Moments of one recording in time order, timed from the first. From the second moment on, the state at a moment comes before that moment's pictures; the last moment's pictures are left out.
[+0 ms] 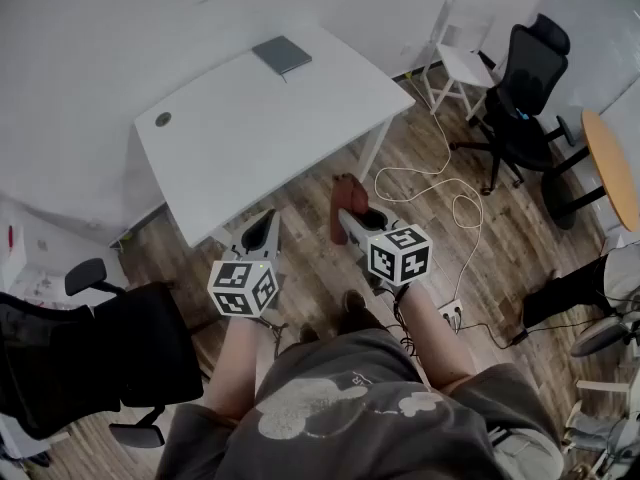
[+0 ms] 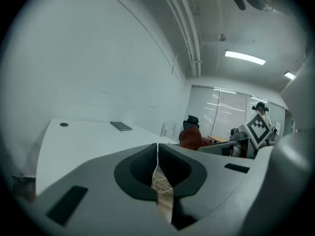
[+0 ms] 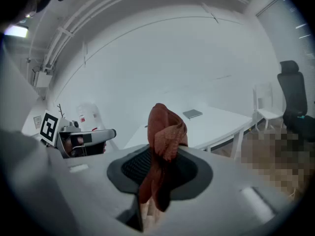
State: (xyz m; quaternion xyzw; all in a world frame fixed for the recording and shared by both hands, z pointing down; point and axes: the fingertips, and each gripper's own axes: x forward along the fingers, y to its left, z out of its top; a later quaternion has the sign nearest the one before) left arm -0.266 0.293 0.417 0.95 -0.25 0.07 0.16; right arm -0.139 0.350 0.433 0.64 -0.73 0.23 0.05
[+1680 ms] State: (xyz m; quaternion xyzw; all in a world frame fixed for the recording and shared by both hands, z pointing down) left arm -0.307 0.278 0.439 0.94 -0.26 0.09 0.18; right arm -0.160 0.329 0.449 0.64 -0.72 0.26 0.04
